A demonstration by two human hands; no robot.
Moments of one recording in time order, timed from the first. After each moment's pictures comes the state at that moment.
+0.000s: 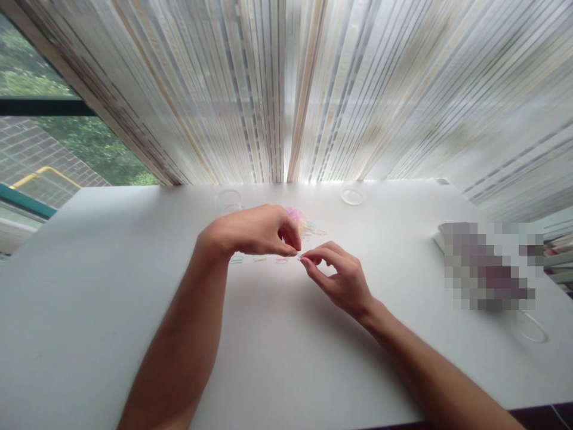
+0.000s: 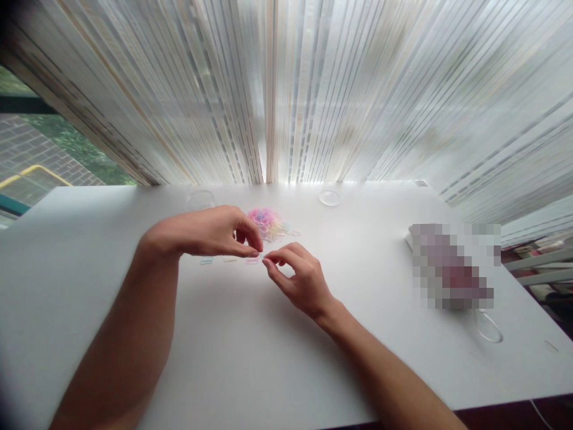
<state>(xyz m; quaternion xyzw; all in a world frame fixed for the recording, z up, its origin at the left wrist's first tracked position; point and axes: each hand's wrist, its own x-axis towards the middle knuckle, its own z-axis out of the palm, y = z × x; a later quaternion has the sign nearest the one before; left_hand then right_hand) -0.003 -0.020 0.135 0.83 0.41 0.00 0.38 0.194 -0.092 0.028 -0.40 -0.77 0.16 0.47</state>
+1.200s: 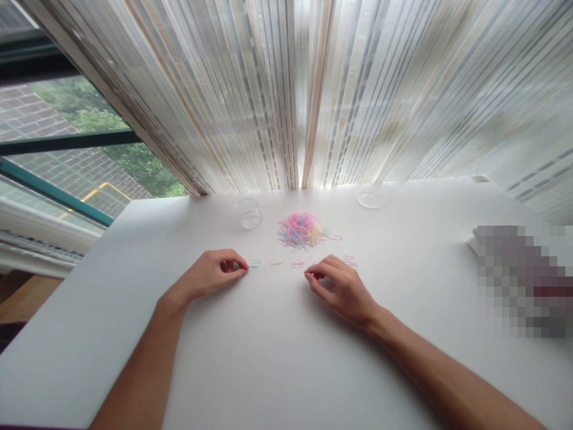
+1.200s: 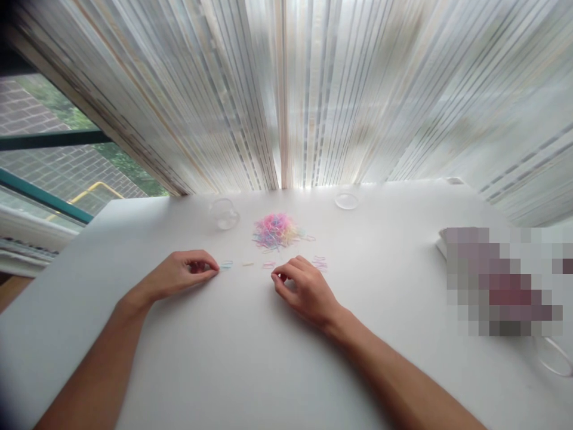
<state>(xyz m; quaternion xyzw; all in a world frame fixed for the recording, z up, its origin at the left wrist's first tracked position) -0.121 -0.079 0.052 0.71 0.61 0.16 0.31 0.186 -0.090 0.004 -0.35 -0.81 0.20 0.43</state>
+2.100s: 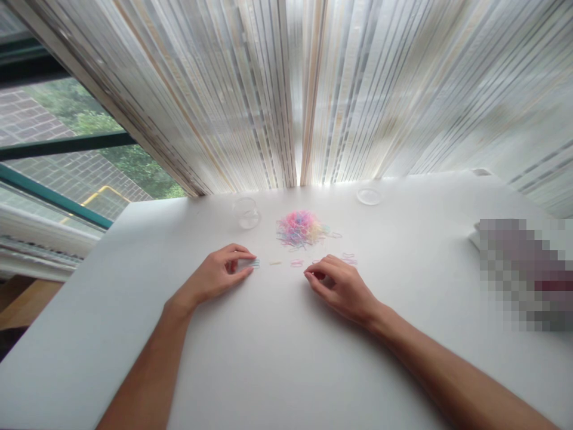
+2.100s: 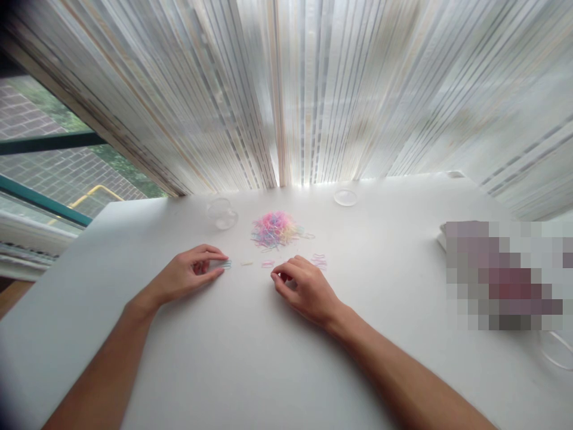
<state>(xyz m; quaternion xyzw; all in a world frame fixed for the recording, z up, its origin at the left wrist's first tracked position) -0.120 -0.076 0.031 0.77 0.55 0.19 0.25 0.188 -0.091 0.004 -0.37 -0.80 0.26 0.40</state>
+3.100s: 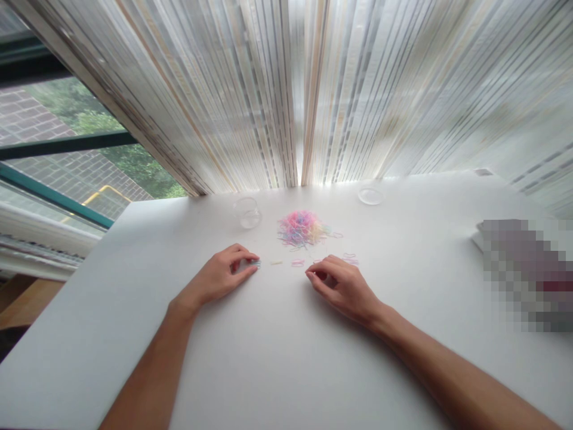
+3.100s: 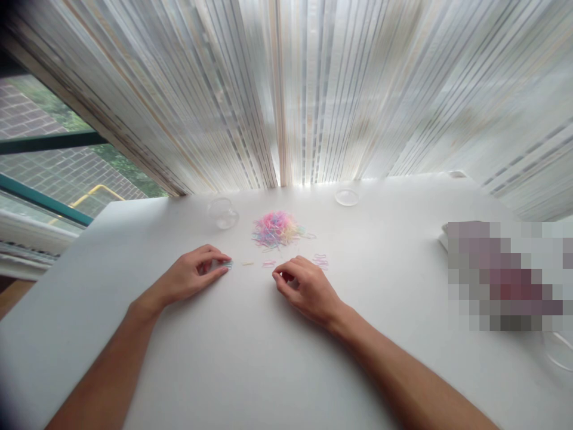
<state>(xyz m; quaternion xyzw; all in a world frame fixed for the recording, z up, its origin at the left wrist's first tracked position) -0.116 -0.077 0.028 0.78 0.56 0.17 0.24 0.189 -0.091 0.005 -0.38 -0.79 0.27 0.40</state>
